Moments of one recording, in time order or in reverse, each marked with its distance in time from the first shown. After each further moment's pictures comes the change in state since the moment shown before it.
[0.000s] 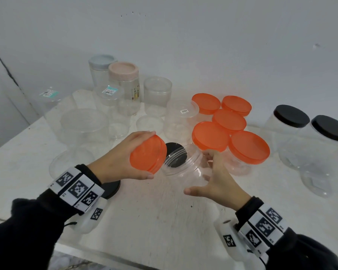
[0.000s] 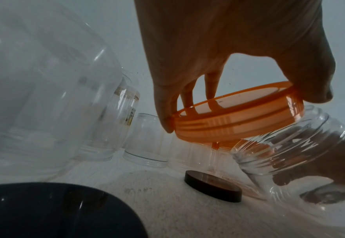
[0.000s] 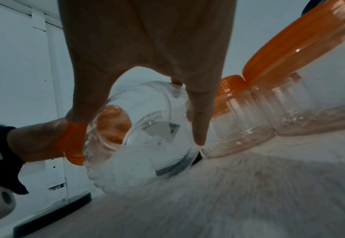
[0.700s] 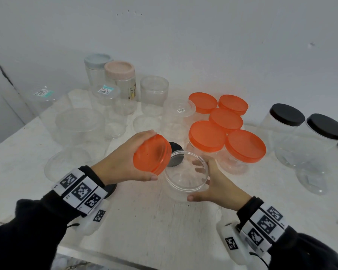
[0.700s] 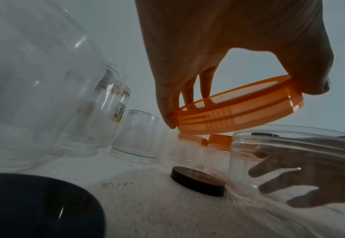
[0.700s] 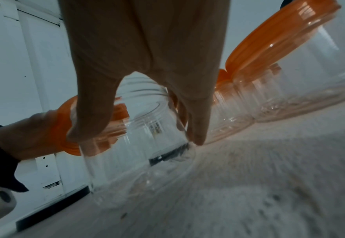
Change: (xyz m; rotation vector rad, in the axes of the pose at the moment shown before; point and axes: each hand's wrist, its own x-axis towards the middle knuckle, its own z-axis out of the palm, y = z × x) left_hand 0.005 0.008 0.012 -0.083 0.034 0.078; right_hand -0.003 0.013 -0.007 0.045 -0.168 0.077
